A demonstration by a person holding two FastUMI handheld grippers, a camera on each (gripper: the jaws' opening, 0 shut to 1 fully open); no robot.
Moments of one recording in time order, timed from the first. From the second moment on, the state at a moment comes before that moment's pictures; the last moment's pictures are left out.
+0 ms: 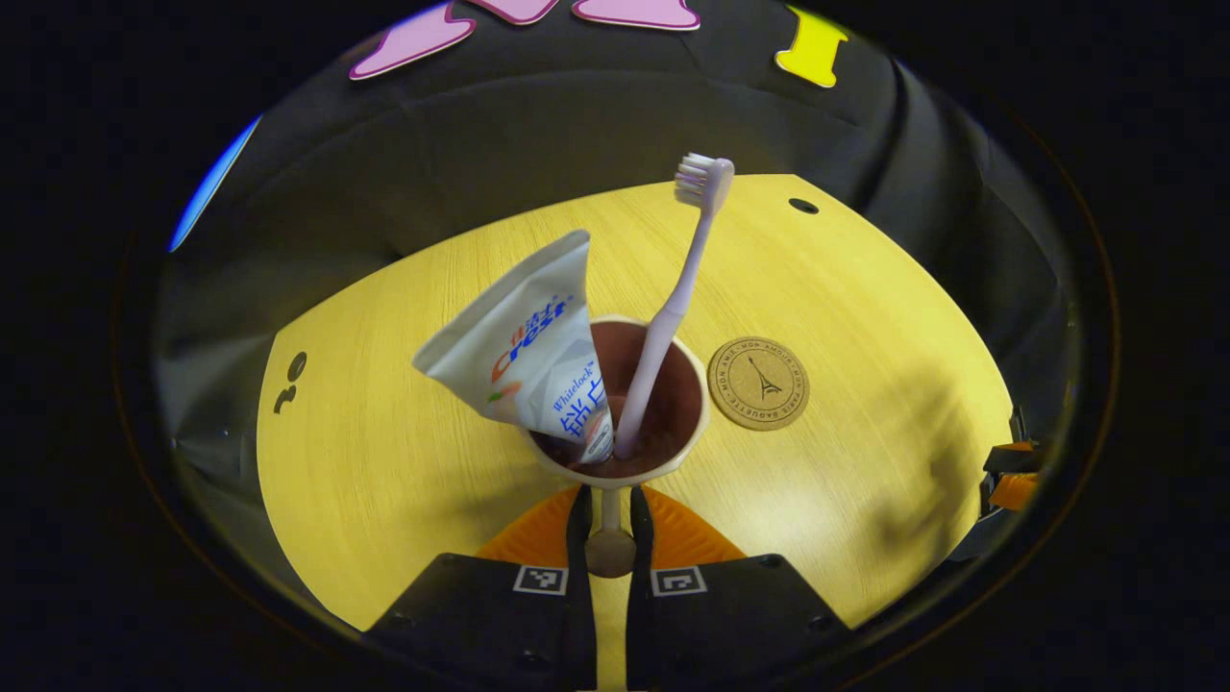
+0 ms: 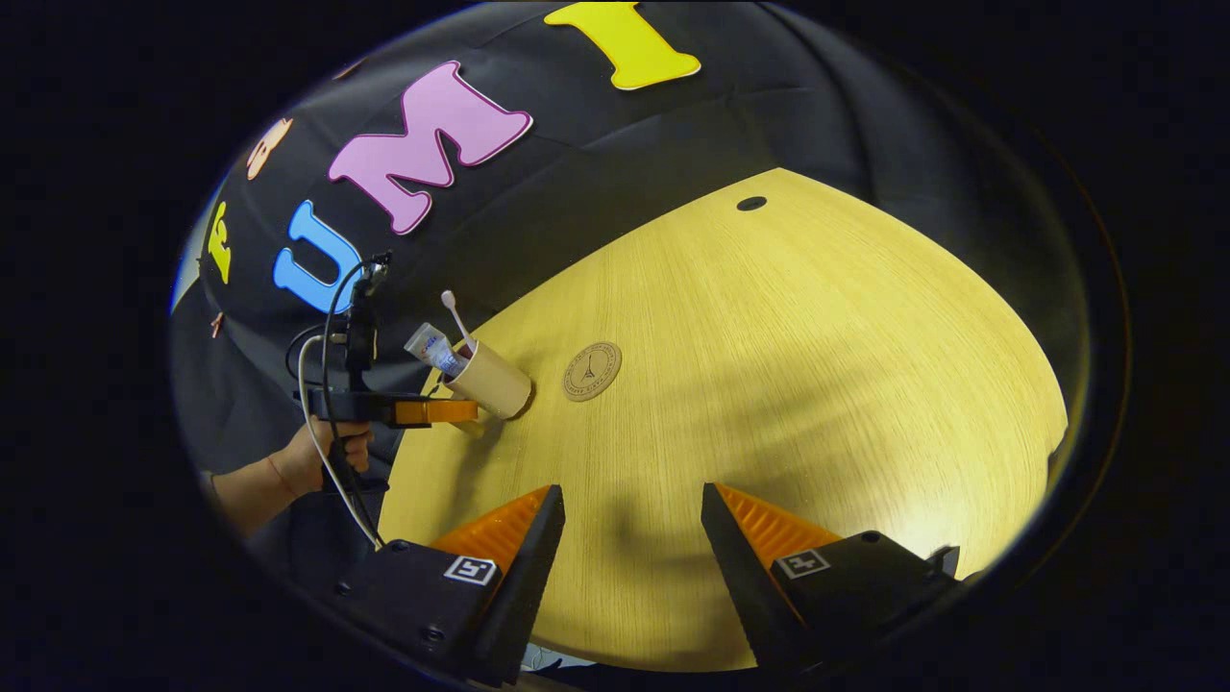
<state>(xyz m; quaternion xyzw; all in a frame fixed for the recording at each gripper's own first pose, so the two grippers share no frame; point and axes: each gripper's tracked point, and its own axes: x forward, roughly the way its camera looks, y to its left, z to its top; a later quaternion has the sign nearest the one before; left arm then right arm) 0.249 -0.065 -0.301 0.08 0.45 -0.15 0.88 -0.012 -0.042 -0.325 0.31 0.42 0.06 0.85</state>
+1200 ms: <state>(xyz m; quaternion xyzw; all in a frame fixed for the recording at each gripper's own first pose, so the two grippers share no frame) 0.269 -0.189 -0.311 0.11 0.44 -0.21 0.87 -0.031 -0.098 -0.320 0.33 0.41 0.00 0.85</state>
